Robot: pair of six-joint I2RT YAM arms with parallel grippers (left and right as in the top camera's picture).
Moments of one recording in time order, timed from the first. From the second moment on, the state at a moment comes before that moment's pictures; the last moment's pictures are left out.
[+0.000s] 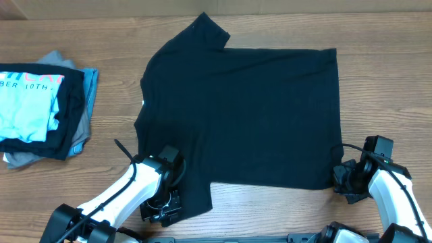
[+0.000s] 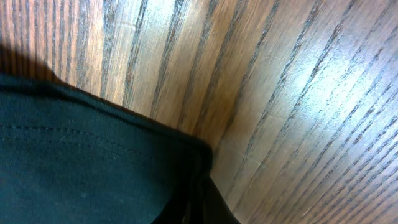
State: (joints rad) left arm -0.44 1.42 0.57 -1.03 0.15 -0.72; right arm -0.40 1.27 0.52 -0.75 -0.07 0.80
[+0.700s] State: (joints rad) left arm -0.44 1.42 0.57 -1.04 0.12 -0.72; right arm -0.40 1.27 0.52 -0.75 -0.07 0.80
